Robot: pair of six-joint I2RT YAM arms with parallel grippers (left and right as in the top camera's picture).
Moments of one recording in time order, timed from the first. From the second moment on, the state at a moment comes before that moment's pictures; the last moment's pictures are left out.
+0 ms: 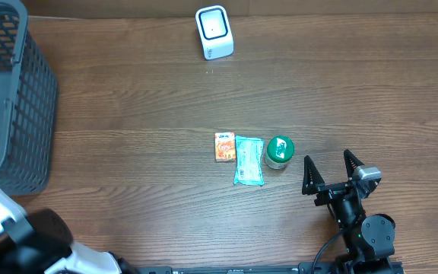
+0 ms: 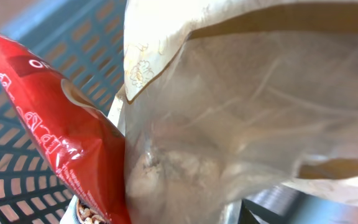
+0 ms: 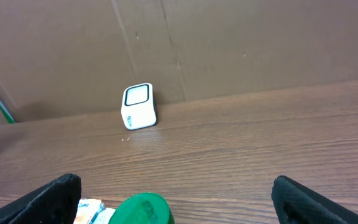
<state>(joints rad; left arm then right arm) 0.63 1.78 2.11 -1.17 -0.06 -0.12 0.18 0.01 0.02 -0.04 -0.03 0.23</state>
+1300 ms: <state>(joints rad) -0.31 1.60 1.18 -1.08 -0.06 -0.48 0.18 0.01 0.02 -0.03 -0.03 0.23</state>
